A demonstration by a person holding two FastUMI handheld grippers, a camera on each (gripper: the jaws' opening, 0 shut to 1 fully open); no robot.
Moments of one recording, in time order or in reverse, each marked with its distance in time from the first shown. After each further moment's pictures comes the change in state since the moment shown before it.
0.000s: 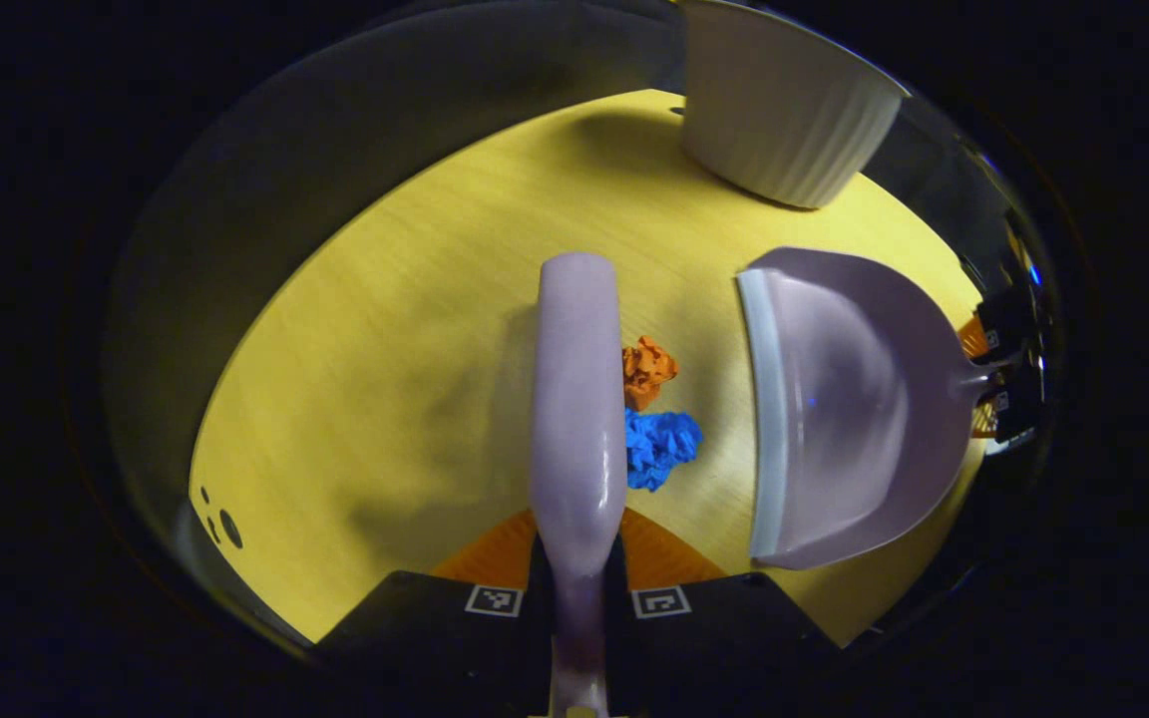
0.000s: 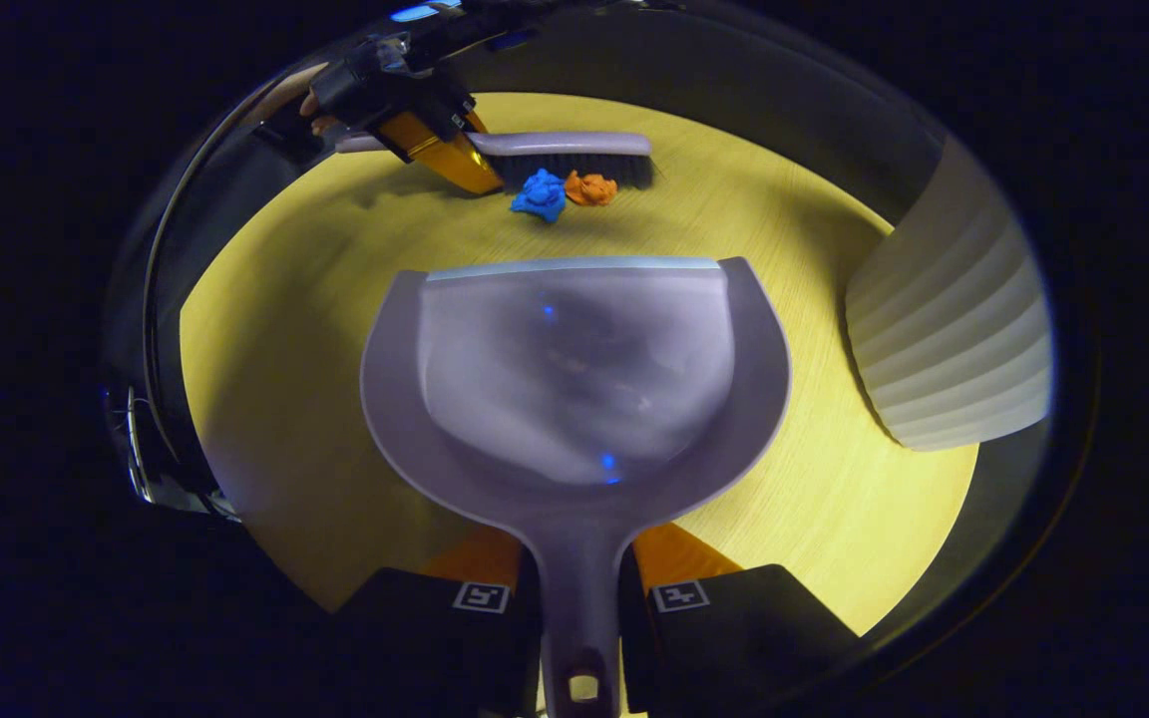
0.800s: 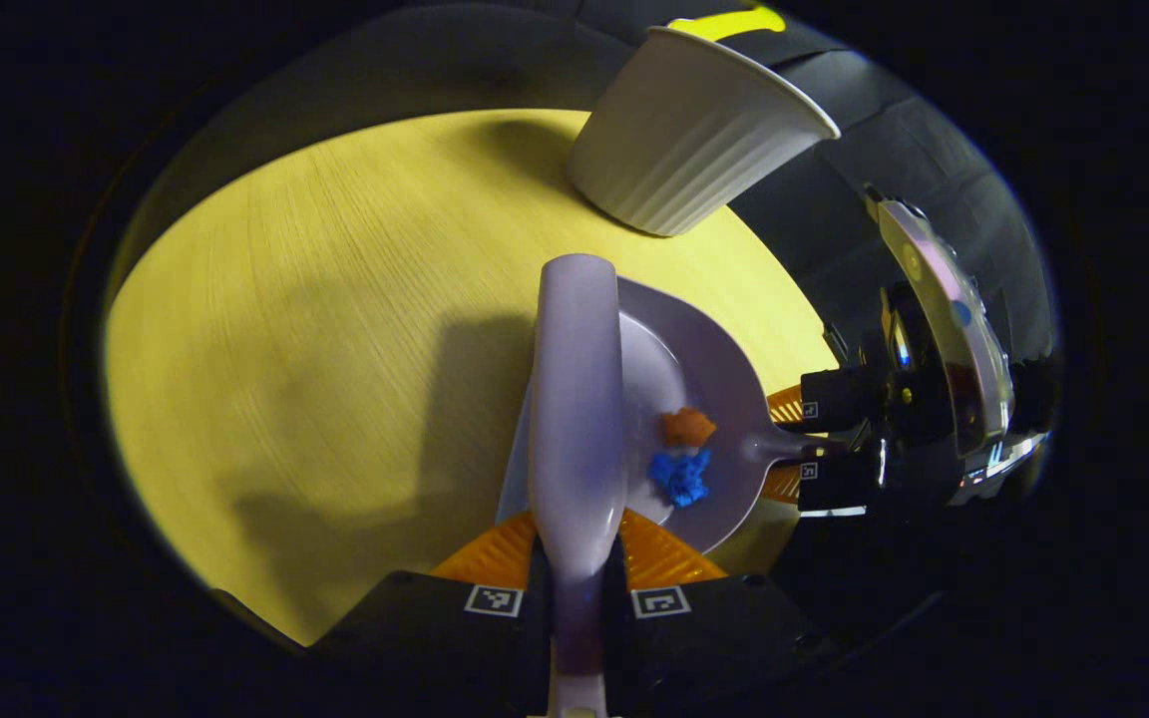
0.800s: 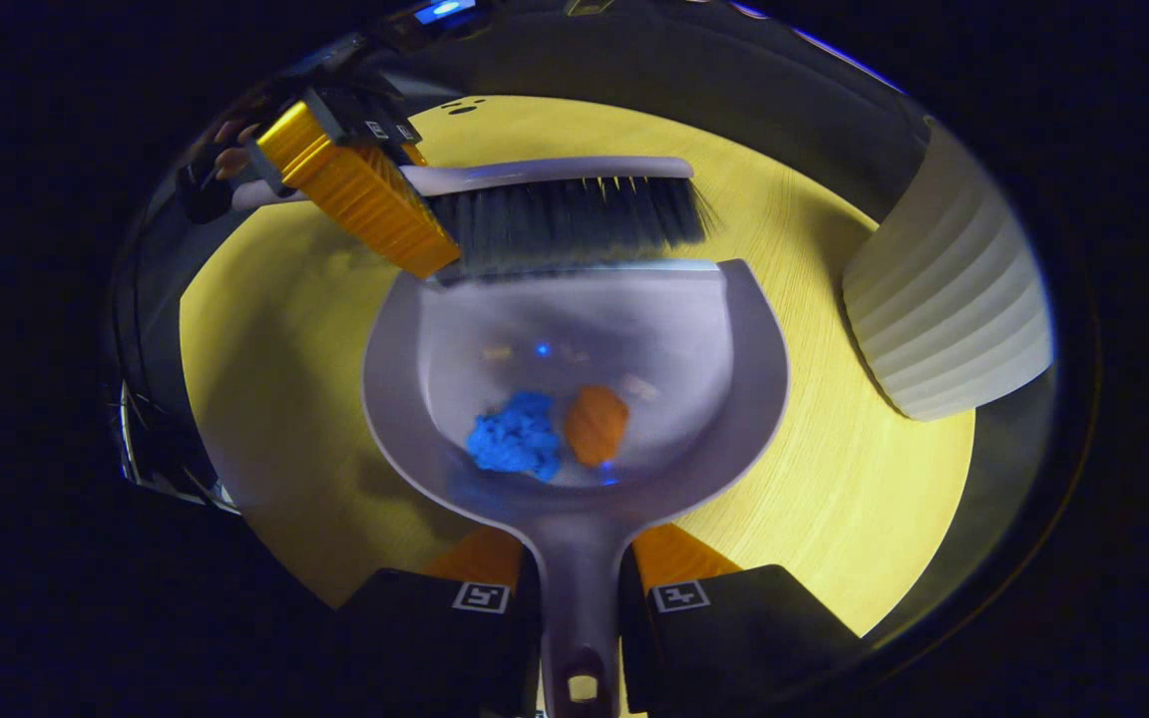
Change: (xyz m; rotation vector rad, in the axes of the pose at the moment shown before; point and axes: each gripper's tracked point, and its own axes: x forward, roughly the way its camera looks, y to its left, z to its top) left arm -0.035 -0.171 -0.009 -0.254 -0.112 -0.305; right arm -0.001 -0.001 -0.005 0.000 -0.028 -0.042
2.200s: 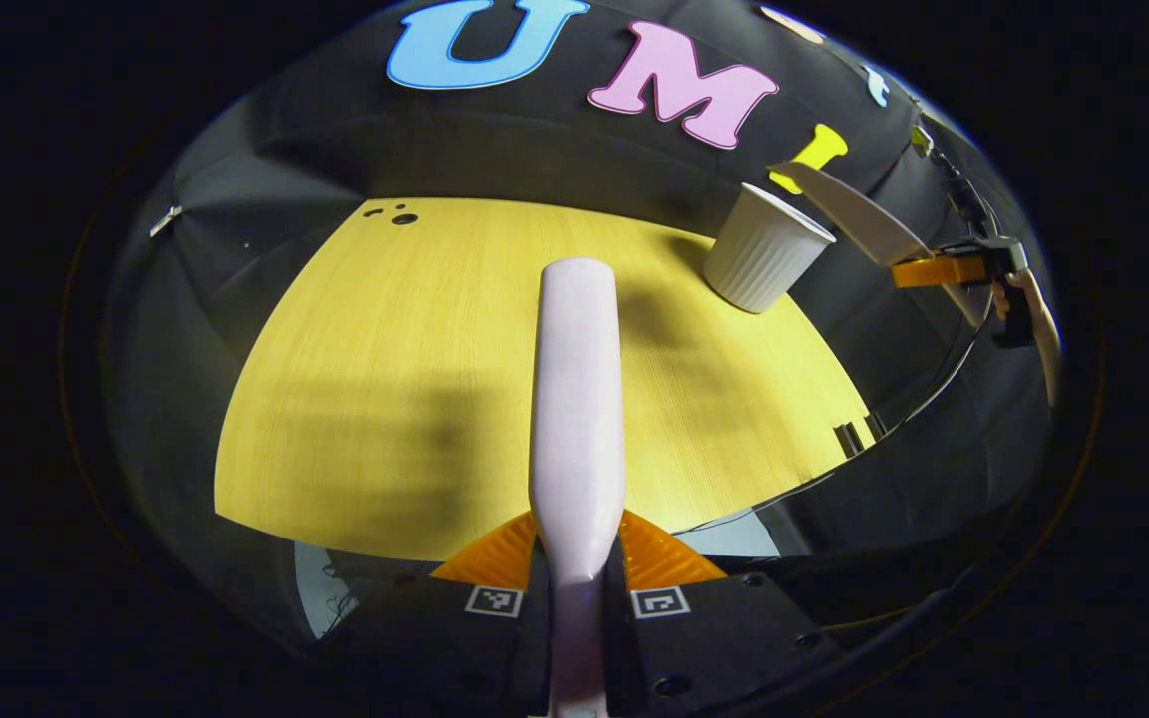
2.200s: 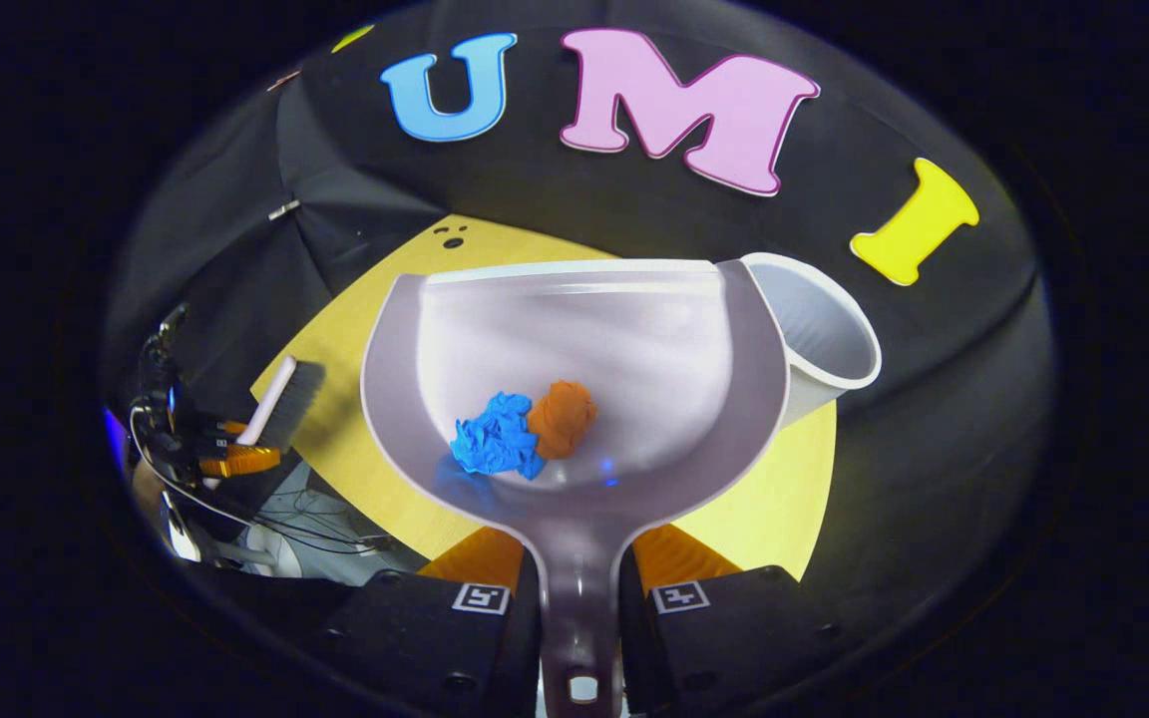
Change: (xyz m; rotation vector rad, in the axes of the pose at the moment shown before) left arm -0.141 -0.081 -0.211 -0.444 -0.464 0.393; right arm -0.074 0.002 0.047 0.136 -0.220 -0.071
